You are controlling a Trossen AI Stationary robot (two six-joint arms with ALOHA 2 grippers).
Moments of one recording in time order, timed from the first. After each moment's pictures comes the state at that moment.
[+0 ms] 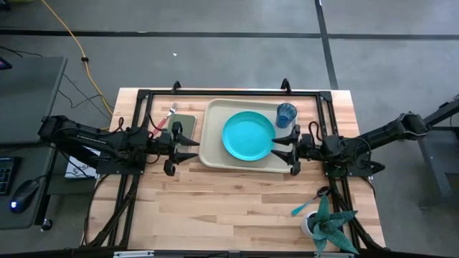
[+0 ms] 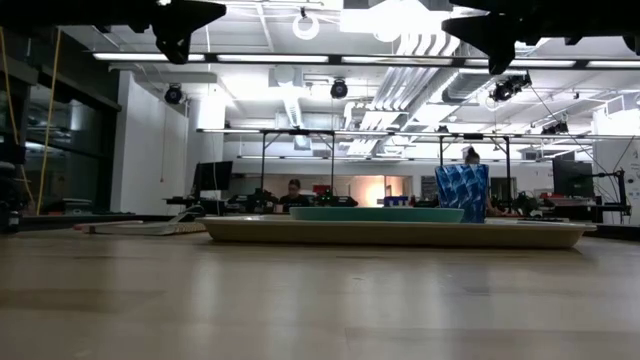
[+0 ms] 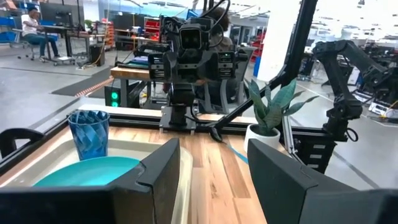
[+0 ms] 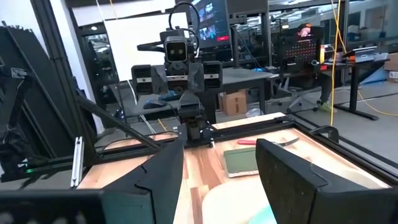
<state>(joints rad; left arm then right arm) -0.01 0.77 0.37 0.41 -0.08 -0.09 0.26 0.82 0.31 0.63 0.37 0.10</state>
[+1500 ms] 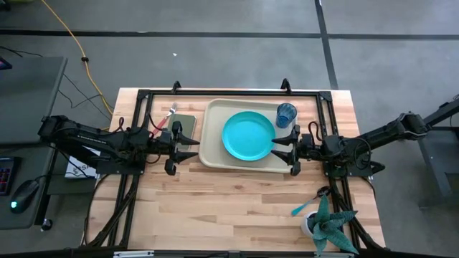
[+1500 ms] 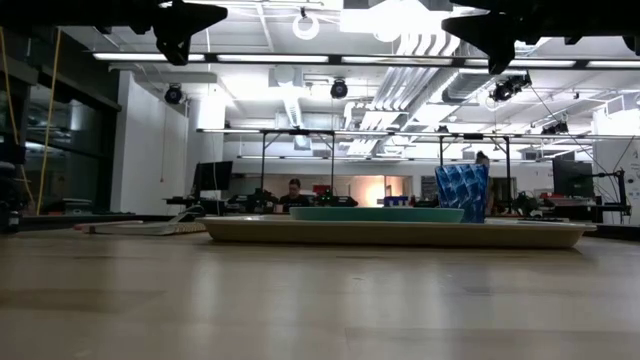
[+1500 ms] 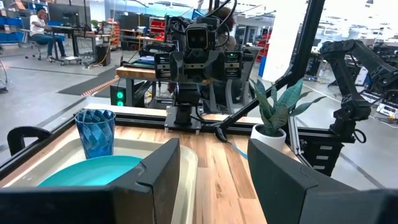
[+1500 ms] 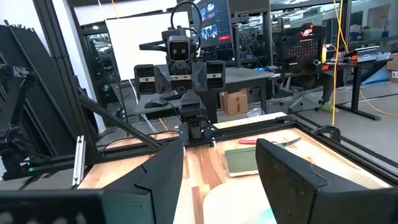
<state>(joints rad) -0.01 0.78 0.37 0.41 -0.10 -0.09 0.26 0.83 0.31 0.63 0.37 0.09</state>
